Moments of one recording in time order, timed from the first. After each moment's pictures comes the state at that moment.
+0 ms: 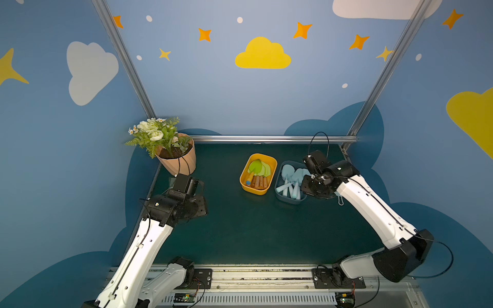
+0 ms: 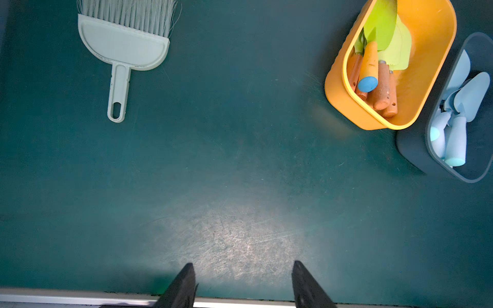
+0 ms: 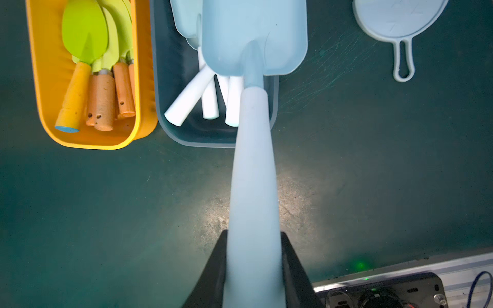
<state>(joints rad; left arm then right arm) -0.29 0.97 1.15 -1.27 -0.04 -0.52 0.53 1.45 1.47 -1.28 0.14 0.79</state>
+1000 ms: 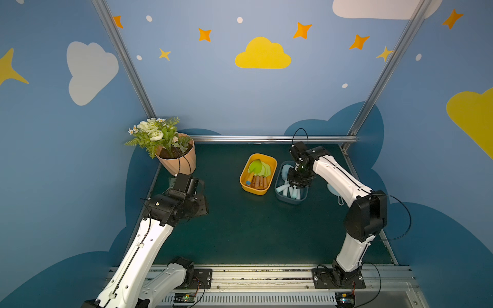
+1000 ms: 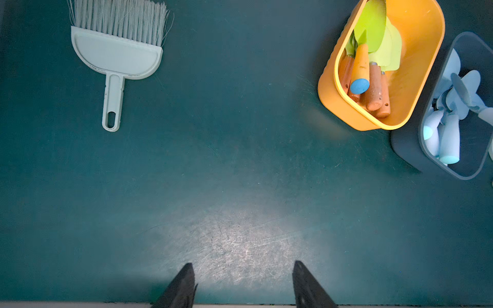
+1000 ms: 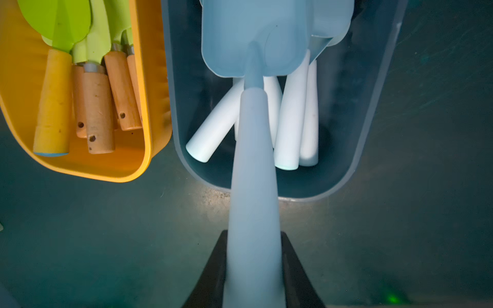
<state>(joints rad) -0.29 0.97 1.15 -1.24 -0.03 -0.49 0.46 1.85 1.70 -1.23 -0.03 0.65</state>
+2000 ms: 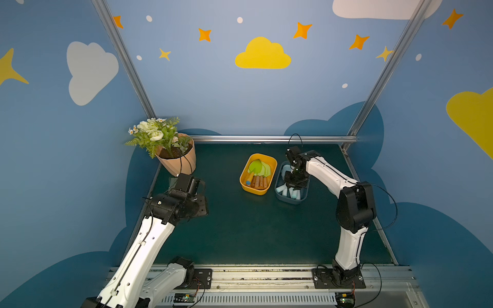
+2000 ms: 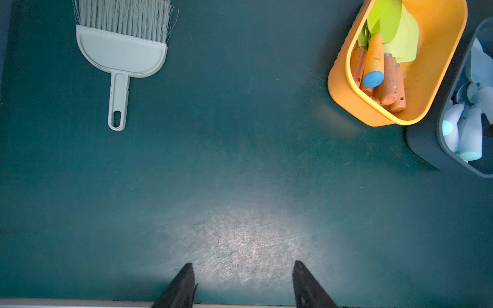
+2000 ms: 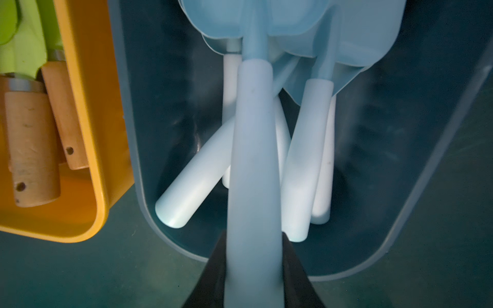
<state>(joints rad) -0.29 0.98 1.13 -1.24 -0.05 -0.48 0.44 1.96 1.65 -1.11 -0.03 0.61</state>
